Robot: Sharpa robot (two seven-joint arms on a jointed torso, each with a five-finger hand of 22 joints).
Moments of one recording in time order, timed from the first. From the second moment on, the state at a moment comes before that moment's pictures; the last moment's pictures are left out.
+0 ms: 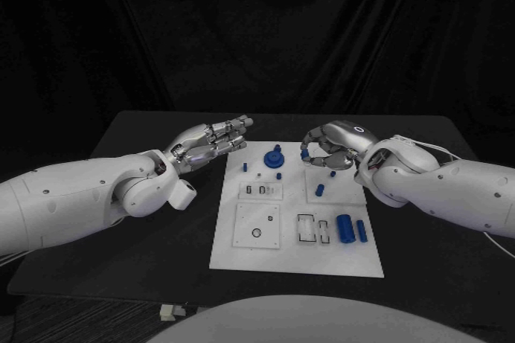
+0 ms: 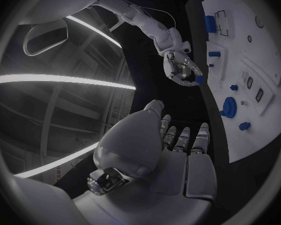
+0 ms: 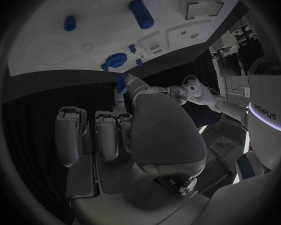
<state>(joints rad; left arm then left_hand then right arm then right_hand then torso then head) 1.21 -0.92 -0.21 1.52 -0.30 0.05 0.51 1.56 0.26 -0.07 0.20 0.60 0.30 0.04 0.04 0.04 0.02 0.02 0.00 0.01 0.01 0.13 0.00 0.00 0.17 0.05 0.28 0.04 0.02 1.22 -0.74 -0.21 1.40 -1.41 -0.49 0.08 1.46 -0.08 0.22 0.19 0.29 0.87 0.10 0.44 0.31 1.47 0.01 1.57 1.31 1.46 -0.05 1.57 1.31 0.03 1.47 0.06 1.49 1.31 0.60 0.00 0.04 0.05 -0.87</state>
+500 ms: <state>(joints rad) 1.21 -0.92 -0.21 1.52 -0.30 0.05 0.51 1.56 0.26 -0.07 0.20 0.60 0.30 0.04 0.04 0.04 0.02 0.02 0.00 0.01 0.01 0.13 0.00 0.00 0.17 0.05 0.28 0.04 0.02 1.18 -0.65 -0.21 1.42 -1.51 -0.47 -0.04 1.45 -0.09 0.22 0.18 0.30 0.88 0.10 0.44 0.31 1.47 0.01 1.57 1.31 1.46 -0.05 1.57 1.31 0.03 1.47 0.06 1.45 1.31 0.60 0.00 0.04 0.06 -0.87</state>
